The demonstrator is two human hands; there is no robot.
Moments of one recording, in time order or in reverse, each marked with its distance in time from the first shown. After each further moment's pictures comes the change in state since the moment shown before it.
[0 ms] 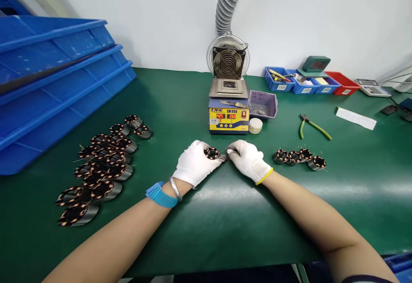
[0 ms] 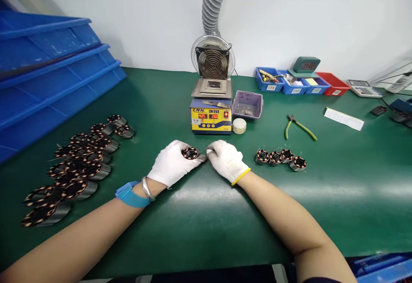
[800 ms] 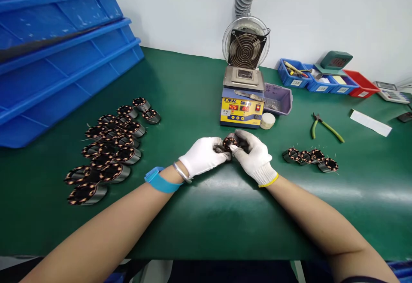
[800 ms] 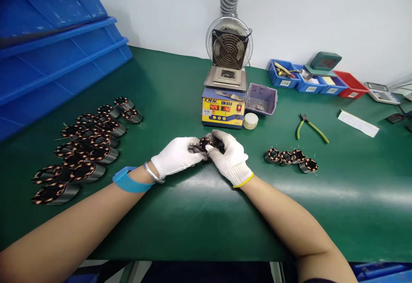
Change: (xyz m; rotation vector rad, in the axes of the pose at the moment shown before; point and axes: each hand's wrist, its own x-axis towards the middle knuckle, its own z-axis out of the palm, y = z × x) left_hand 0.005 -0.018 -0.005 -0.550 -0.311 0.195; right_hand -0.006 -0.007 0.028 0.427 0.259 -0.192
